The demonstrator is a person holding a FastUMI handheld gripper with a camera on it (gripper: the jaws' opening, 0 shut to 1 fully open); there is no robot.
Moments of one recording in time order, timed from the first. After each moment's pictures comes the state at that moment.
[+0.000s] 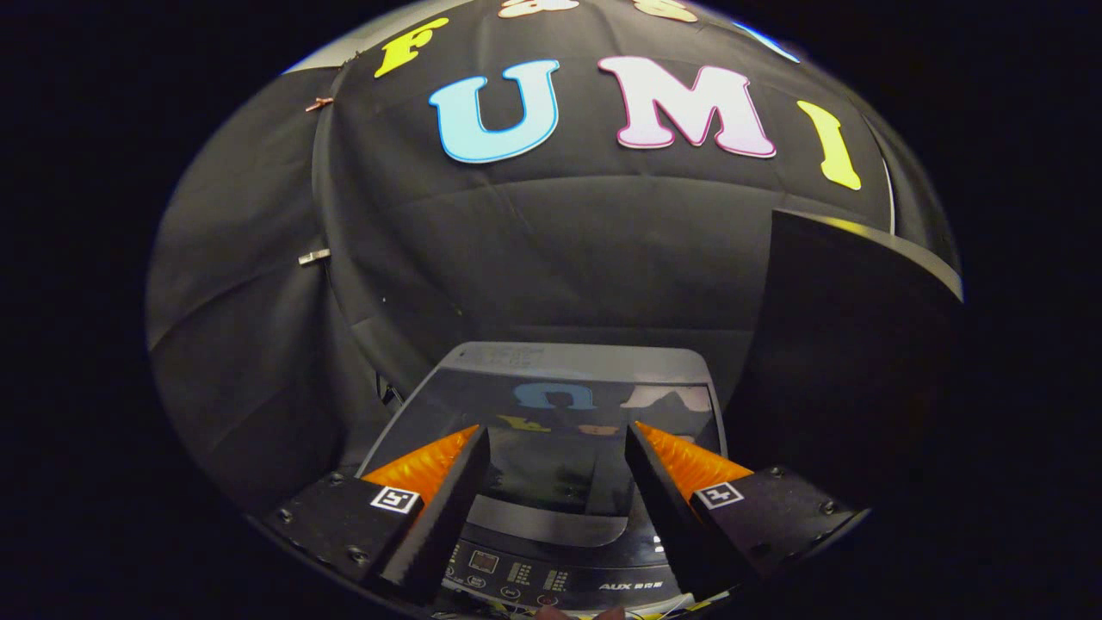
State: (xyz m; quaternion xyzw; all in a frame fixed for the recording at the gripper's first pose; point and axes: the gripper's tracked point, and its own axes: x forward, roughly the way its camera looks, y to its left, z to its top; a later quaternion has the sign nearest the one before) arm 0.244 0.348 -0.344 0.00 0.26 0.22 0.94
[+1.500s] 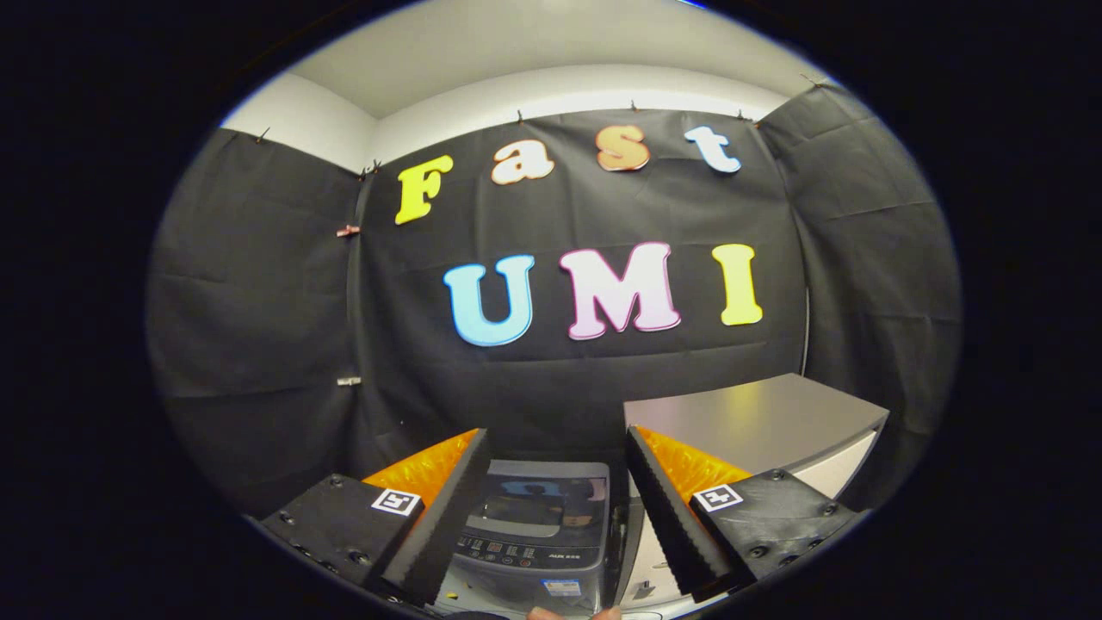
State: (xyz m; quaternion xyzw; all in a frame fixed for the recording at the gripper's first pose) arm 0.063 0.182 -0.067 0.05 0.03 0.18 0.98
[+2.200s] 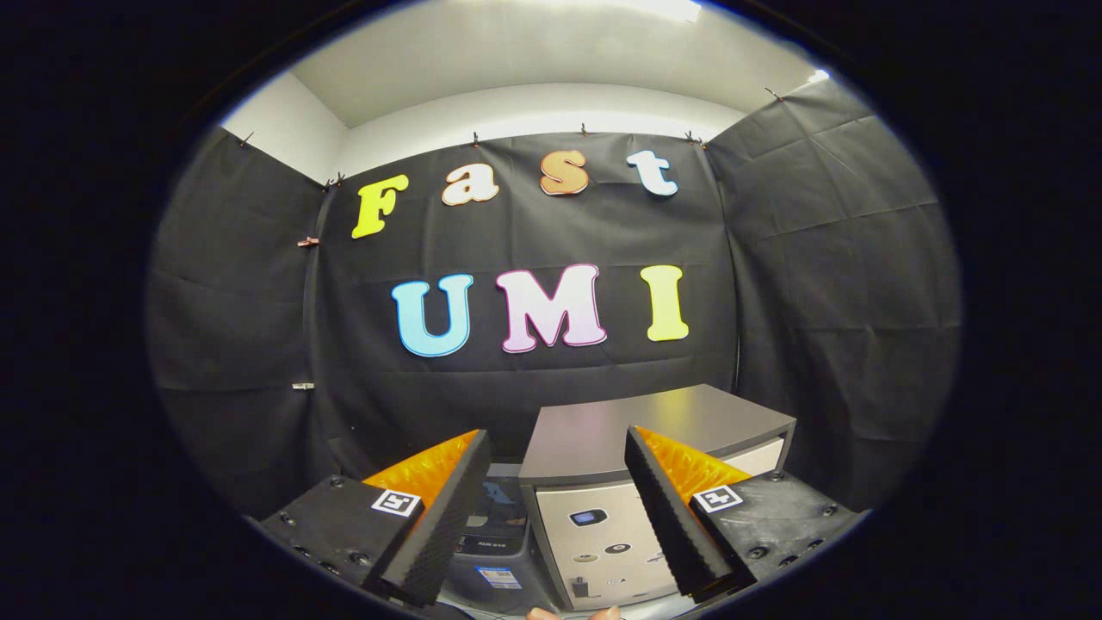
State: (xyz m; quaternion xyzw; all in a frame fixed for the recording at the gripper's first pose) arm 0.042 0.075 -0.063 0.04 0.02 0.11 0.99
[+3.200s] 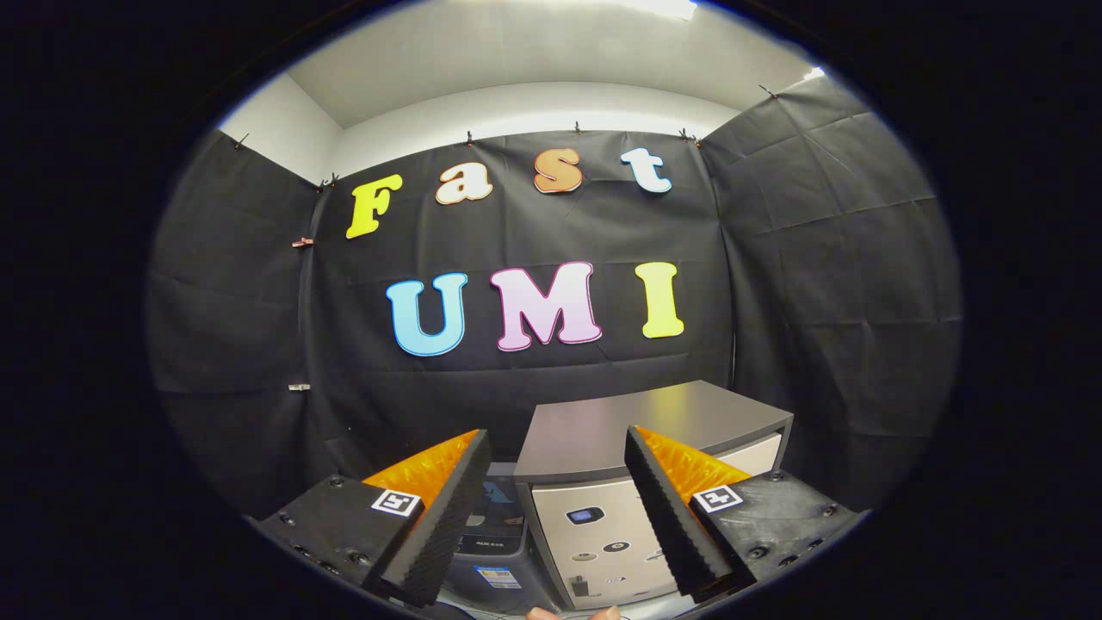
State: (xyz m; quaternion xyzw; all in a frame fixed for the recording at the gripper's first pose) arm 0.038 0.076 -0.058 0.04 0.02 0.10 0.99
